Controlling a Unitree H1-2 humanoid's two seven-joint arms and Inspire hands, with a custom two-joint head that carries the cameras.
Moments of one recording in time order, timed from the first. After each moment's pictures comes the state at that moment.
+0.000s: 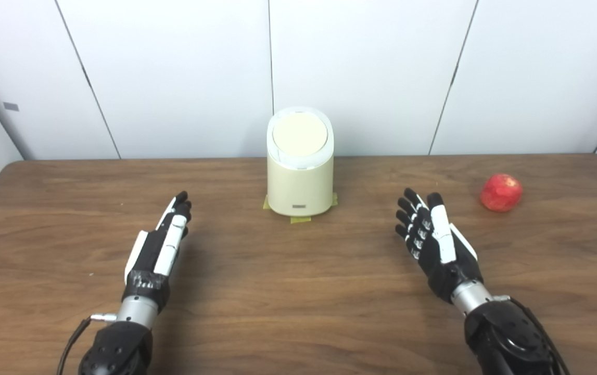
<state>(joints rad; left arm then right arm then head) -0.06 0.14 0.04 -0.24 -0.03 0.34 -0.05 -0.11 -0.09 -0.06 -0.17 0.21 0.42 0.14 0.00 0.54</state>
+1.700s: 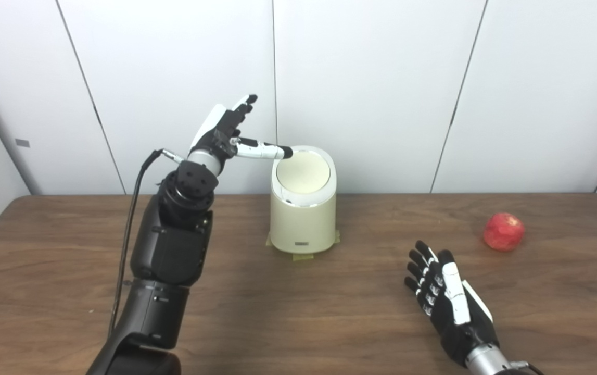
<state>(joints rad) -0.88 0.08 -0.01 0.31 0.55 0.47 -0.28 -0.02 -0.09 -0.06 -0.23 0.21 0.37 0.14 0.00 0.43</state>
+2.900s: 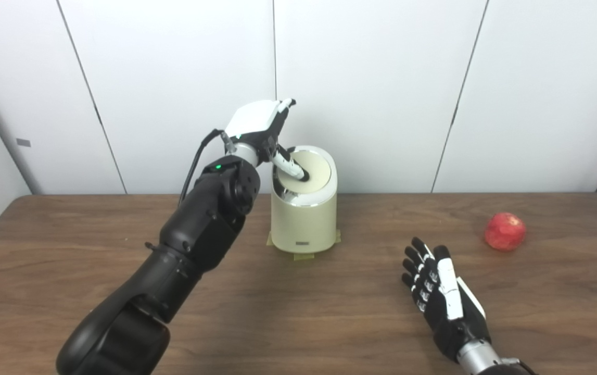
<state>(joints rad) -0.97 0.18 -0.42 0.51 0.74 0.35 -0.13 -0.03 -0.06 -0.05 -0.22 0.21 0.38 0.10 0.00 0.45</state>
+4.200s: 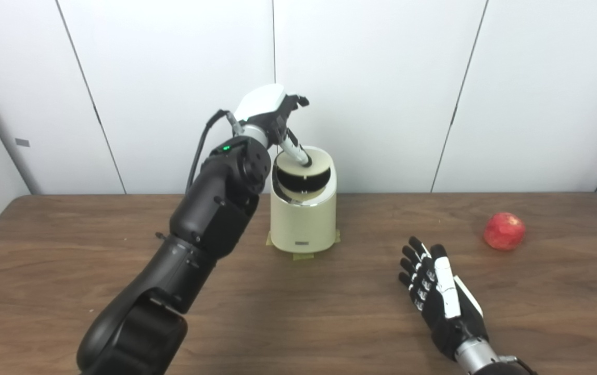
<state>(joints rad) -1.00 0.09 -0.20 0.36 0.74 0.47 -0.30 -0.04 -0.06 -0.04 -0.22 0.21 0.38 0.10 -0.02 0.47</state>
